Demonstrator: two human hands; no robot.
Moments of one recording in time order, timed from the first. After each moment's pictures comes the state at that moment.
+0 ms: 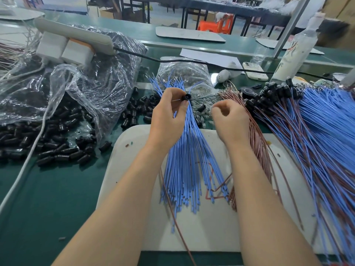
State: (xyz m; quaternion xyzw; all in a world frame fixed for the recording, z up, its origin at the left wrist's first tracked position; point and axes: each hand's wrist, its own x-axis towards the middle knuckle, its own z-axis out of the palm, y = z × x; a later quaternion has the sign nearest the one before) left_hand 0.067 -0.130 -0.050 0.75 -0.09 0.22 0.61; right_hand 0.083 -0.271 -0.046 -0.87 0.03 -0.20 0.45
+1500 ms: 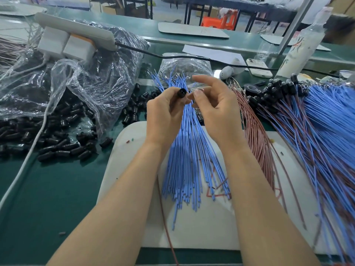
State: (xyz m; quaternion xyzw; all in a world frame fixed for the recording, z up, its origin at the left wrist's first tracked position) left_hand 0.073 -0.126 -0.055 0.75 -0.07 0.27 0.60; right_hand 0.062 -0.238 -0.022 -0.77 -0.16 -0.19 0.59
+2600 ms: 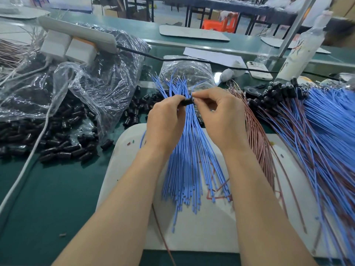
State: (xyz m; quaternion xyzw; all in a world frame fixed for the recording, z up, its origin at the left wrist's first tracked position) left_hand 0.069 -0.125 -0.052 0.86 -0.05 0.29 0.41; right_hand 0.062 -0.244 -0.019 -0.85 -0.16 -0.28 0.42
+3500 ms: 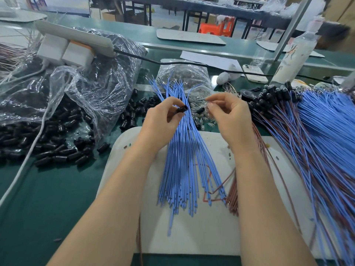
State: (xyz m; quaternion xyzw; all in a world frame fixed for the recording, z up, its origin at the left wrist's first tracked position) left_hand 0.077 -0.111 -0.057 0.84 -0.09 0.15 0.51; right_hand 0.074 -0.273 -0.026 -0.82 -0.06 -0.18 0.54
